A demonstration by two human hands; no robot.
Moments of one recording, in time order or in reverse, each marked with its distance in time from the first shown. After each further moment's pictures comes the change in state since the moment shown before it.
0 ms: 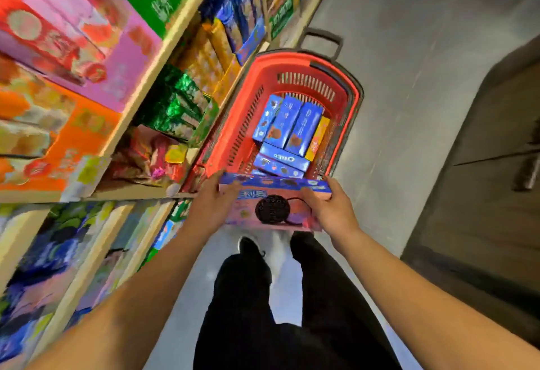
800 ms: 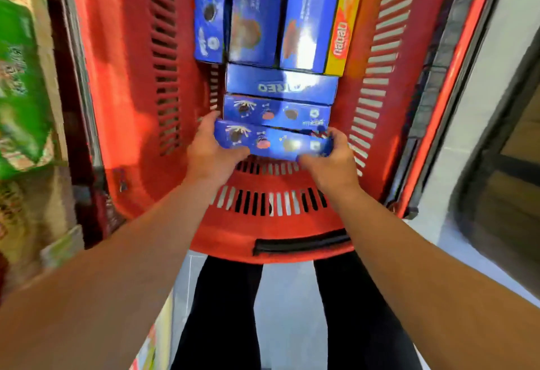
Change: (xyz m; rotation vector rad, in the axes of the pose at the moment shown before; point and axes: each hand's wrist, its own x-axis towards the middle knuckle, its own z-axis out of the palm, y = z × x) left_hand 0.364 -0.212 0.160 0.133 -0.284 -0.117; right_hand 0.287 0.239 0.148 0.003 0.338 0.396
